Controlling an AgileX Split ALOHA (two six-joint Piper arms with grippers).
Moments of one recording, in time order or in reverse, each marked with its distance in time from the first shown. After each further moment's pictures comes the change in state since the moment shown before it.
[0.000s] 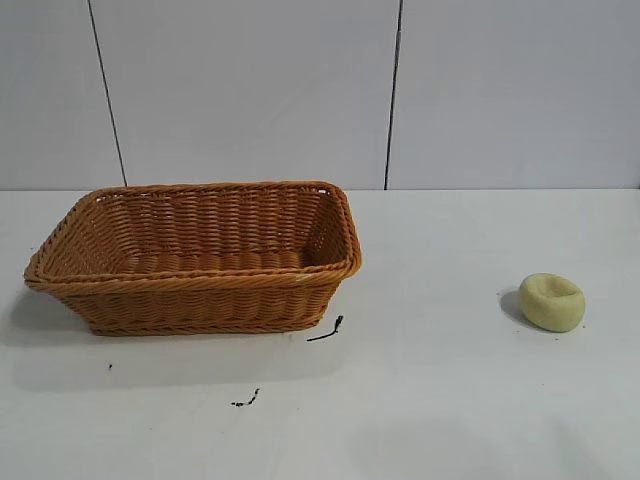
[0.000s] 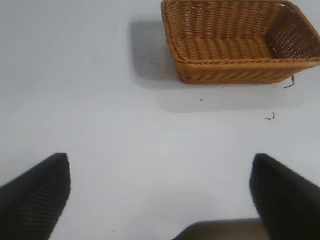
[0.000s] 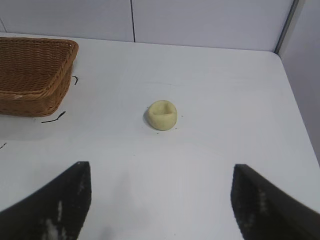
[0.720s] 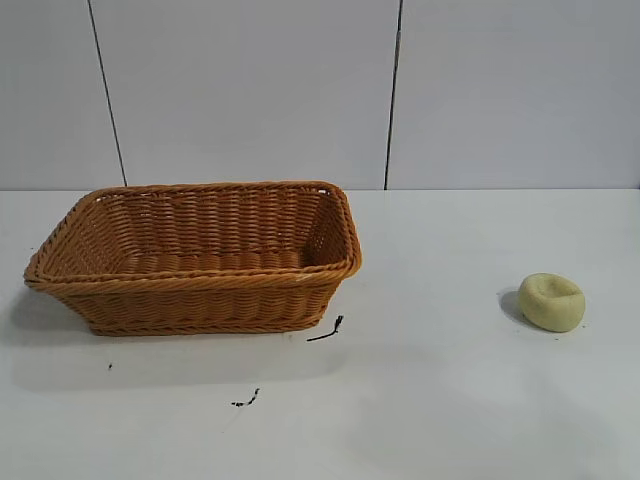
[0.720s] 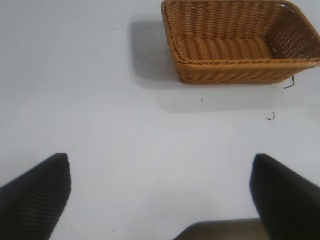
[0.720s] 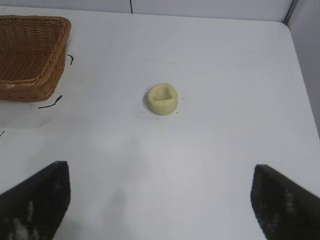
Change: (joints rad) left arm 0.000 0.000 0.000 0.000 0.000 0.000; right arm 0.000 0.448 -0.181 -0.008 -0.030 0.011
